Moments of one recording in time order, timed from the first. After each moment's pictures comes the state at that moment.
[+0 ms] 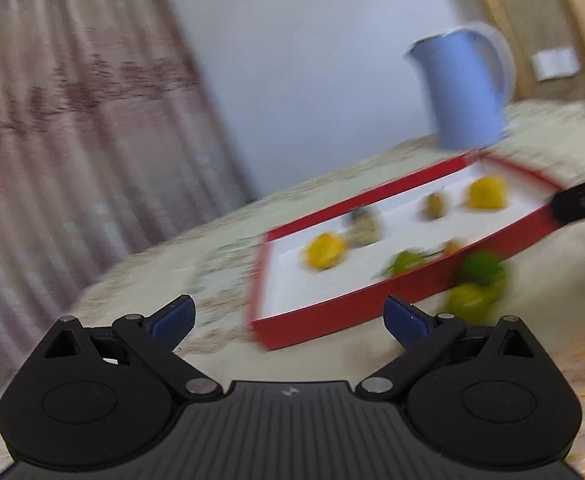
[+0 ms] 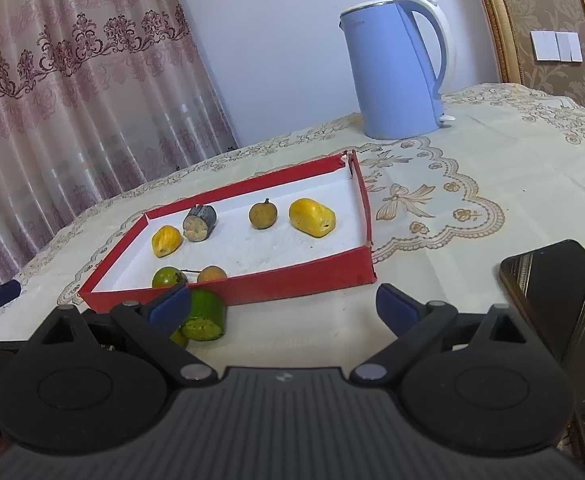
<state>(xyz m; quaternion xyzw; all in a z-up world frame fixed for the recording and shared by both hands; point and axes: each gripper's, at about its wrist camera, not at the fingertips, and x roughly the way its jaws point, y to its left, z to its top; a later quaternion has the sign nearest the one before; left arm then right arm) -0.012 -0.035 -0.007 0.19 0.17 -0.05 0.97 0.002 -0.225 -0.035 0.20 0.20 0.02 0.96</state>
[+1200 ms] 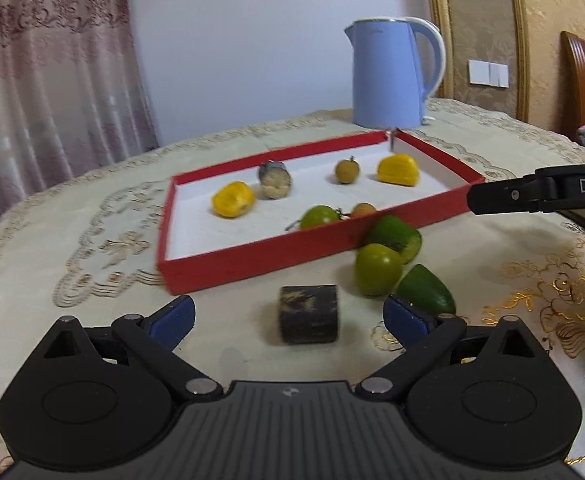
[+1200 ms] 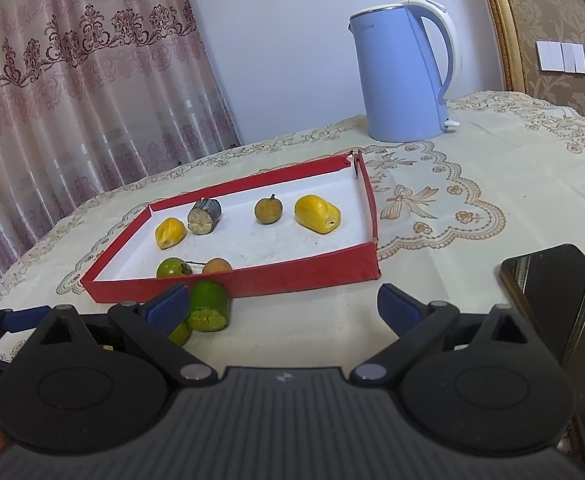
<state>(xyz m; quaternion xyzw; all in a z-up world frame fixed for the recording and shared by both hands) -0.008 -0.009 -0.015 0.12 0.26 -0.18 0.94 -0.004 -0.217 -0.034 0.18 0.20 0.02 0.96</state>
